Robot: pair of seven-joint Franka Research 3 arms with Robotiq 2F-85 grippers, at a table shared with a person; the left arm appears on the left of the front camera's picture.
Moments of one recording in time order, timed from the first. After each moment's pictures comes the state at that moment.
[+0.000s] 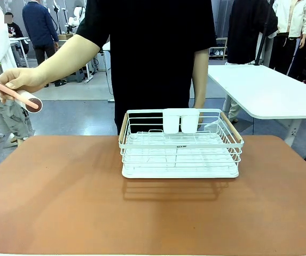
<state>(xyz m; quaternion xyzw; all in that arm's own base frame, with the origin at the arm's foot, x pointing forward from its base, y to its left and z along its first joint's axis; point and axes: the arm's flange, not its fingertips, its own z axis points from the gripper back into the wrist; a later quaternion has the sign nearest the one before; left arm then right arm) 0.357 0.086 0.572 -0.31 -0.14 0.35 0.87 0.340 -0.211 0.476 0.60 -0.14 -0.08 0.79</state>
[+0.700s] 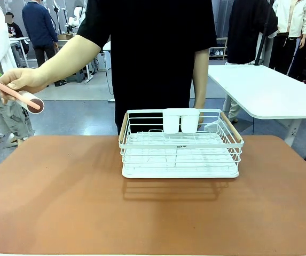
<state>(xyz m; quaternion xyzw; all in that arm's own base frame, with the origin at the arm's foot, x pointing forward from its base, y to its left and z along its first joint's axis) 0.356 0.082 0.570 -0.30 -0.14 0.35 0.88 0.340 -0.211 0.476 0.60 -0.14 -0.08 0.79</state>
